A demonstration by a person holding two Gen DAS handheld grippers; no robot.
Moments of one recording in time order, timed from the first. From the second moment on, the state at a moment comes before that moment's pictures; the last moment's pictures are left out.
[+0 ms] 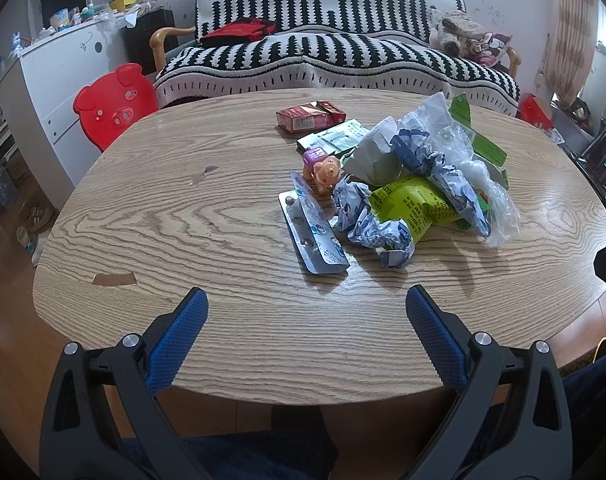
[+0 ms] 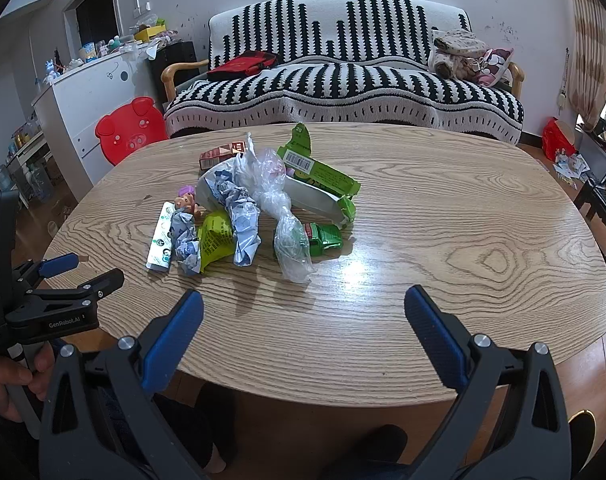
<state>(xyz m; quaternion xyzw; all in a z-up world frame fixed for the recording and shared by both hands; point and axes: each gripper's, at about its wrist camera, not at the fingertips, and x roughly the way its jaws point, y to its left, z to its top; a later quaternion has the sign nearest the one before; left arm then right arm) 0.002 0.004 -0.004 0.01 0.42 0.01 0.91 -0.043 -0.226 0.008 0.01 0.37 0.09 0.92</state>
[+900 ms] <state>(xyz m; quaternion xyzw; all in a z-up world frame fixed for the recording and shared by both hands) 0.111 0.022 -0.046 -0.04 0.53 0.01 0.84 0.122 -0.189 -0.022 -0.01 0.48 0.19 0.86</state>
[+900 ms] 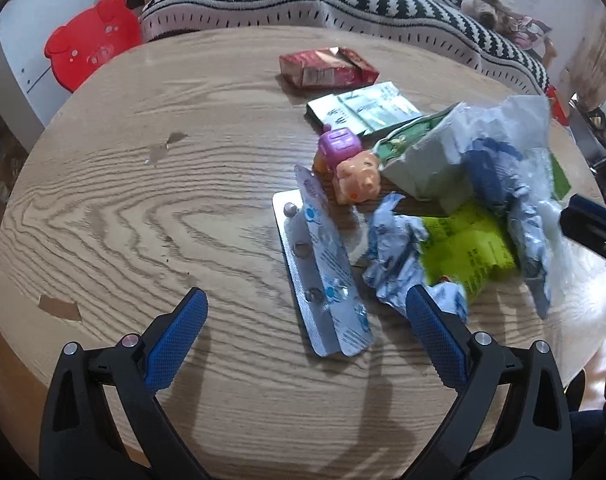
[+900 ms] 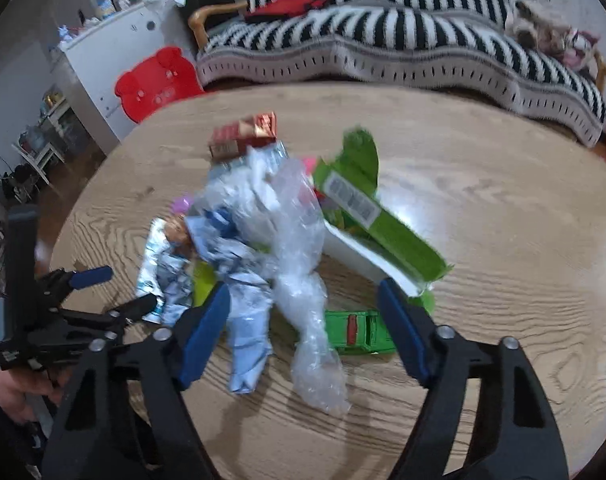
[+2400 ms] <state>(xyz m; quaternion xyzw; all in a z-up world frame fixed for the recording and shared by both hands) 0.068 -0.124 0.078 0.03 0.39 -0.17 0.90 -0.023 -0.393 0.090 0.15 0.33 0.11 0.92</state>
